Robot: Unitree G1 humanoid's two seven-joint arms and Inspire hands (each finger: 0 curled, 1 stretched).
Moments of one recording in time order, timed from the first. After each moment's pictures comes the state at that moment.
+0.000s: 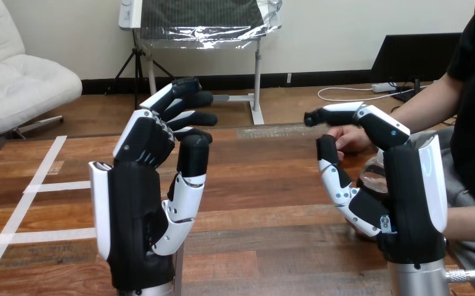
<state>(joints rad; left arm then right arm) 0.26 -0.04 -0.27 -0.13 0.24 -0.80 0.36 0.13 -0.15 0.06 -0.07 -0.39 -0.75 -0.27</state>
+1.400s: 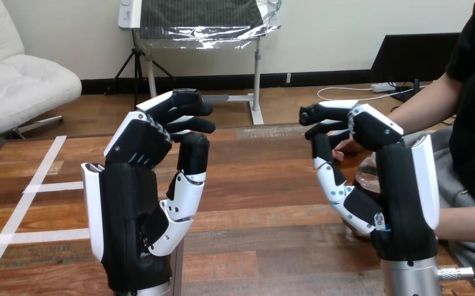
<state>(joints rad) 0.26 -0.04 -0.27 -0.13 0.21 -0.81 0.34 0.11 -0.12 0.06 -0.03 -0.37 -0.76 -0.26</state>
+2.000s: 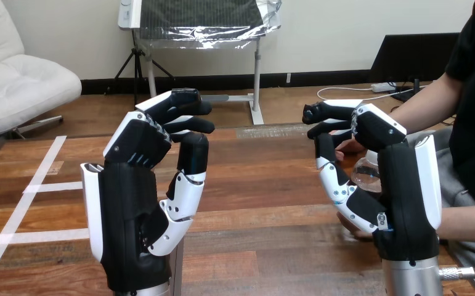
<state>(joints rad) 0.26 -0.04 -0.27 -0.13 0.21 -0.81 0.35 0.11 -0.12 0.06 -0.03 -0.34 -0.76 -0.23</state>
